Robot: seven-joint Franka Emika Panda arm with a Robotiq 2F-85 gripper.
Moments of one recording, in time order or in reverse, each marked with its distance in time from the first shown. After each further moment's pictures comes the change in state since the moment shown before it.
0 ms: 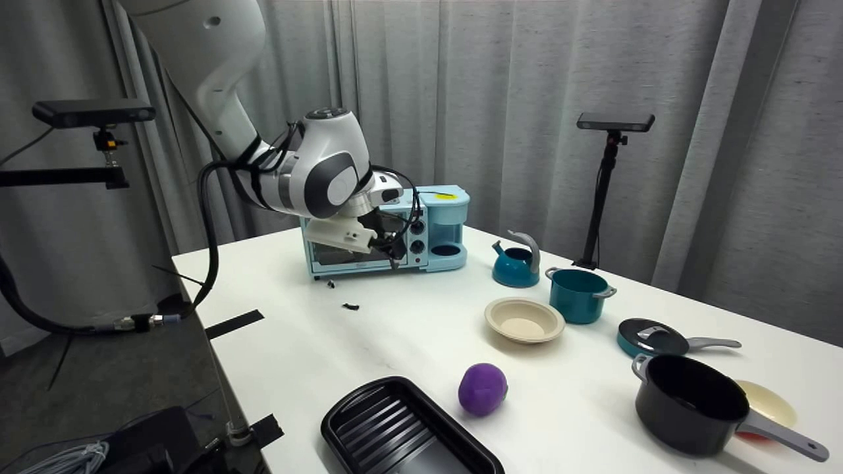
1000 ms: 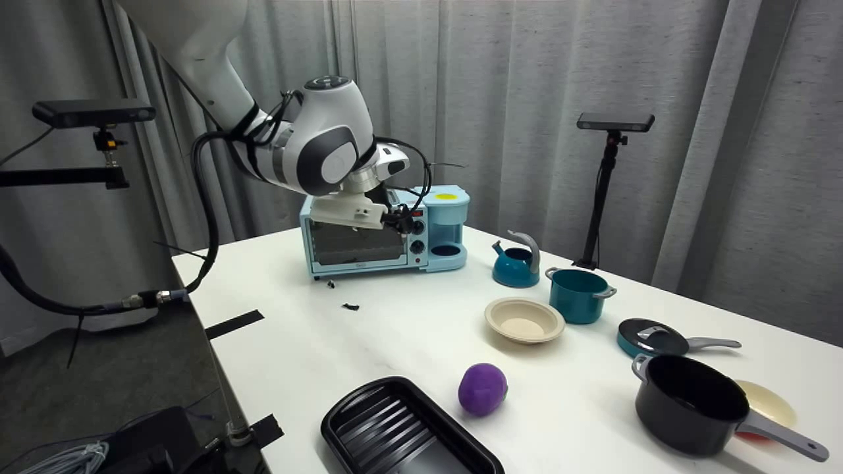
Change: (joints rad) arm -0.102 -0.091 0.092 -0.009 0.122 -0.002 -0.206
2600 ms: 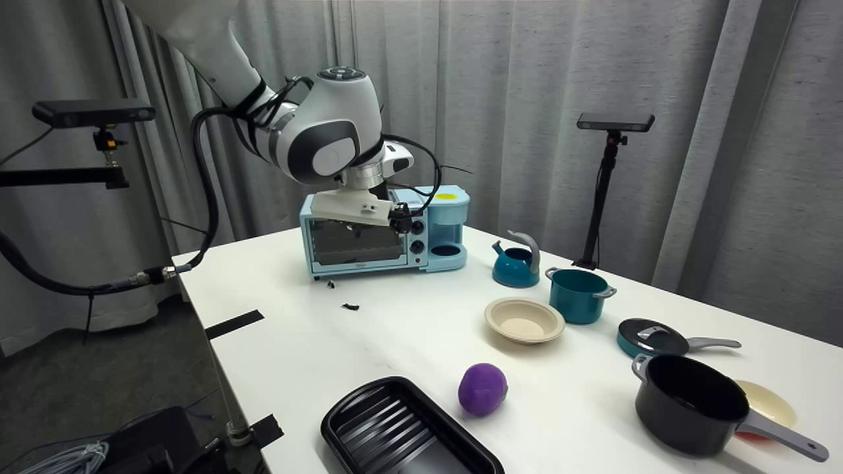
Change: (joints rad) arm -0.102 -0.033 0.103 0.006 0.218 -0.114 -0.276
